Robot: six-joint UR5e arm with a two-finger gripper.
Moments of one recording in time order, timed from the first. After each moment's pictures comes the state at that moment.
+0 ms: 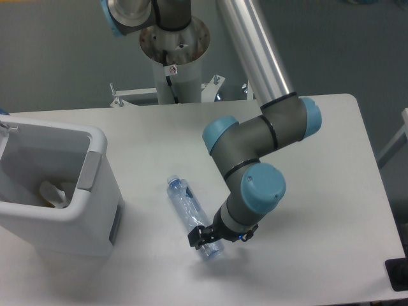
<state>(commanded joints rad) 2.39 -2.26 -1.34 -1.20 1.35 0.13</state>
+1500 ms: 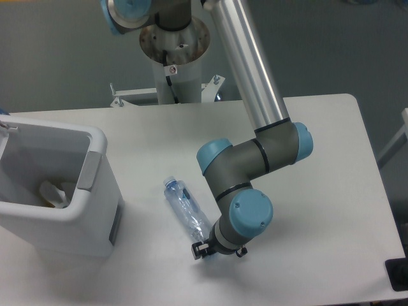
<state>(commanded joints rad) 2.38 -2.31 -1.30 -1.19 1.39 0.06</state>
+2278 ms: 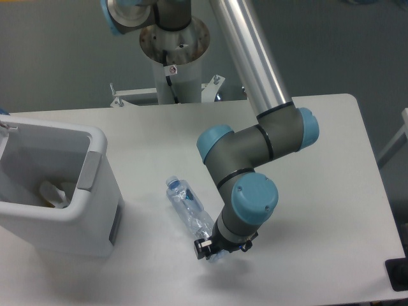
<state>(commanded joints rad) 2.40 -2.22 -1.25 -1.19 1.38 0.09</state>
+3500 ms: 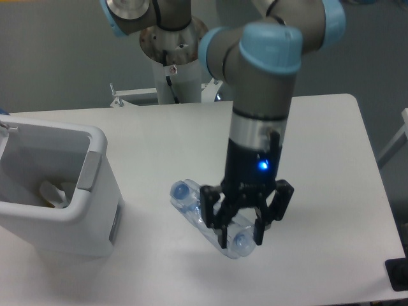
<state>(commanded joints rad) 2.43 -1.92 -1.22 -0.88 1.12 0.10</state>
